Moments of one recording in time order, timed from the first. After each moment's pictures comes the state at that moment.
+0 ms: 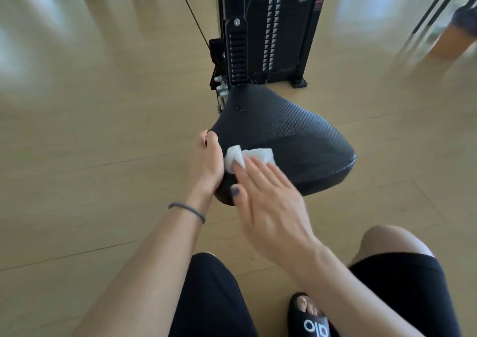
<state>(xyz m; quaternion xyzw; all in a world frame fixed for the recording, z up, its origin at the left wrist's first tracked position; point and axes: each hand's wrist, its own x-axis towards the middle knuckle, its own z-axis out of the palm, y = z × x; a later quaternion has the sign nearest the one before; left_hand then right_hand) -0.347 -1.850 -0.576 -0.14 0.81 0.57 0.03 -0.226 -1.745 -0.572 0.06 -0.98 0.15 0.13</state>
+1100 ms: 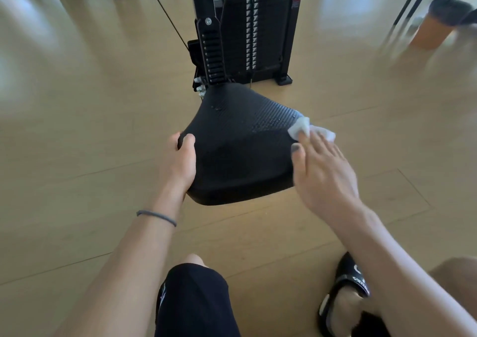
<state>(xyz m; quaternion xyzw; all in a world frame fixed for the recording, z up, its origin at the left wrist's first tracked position) -0.344 -1.855 -0.582 -0.14 0.82 0.55 0.04 -0.243 -1.632 -0.579 -0.13 -0.97 0.16 0.10</state>
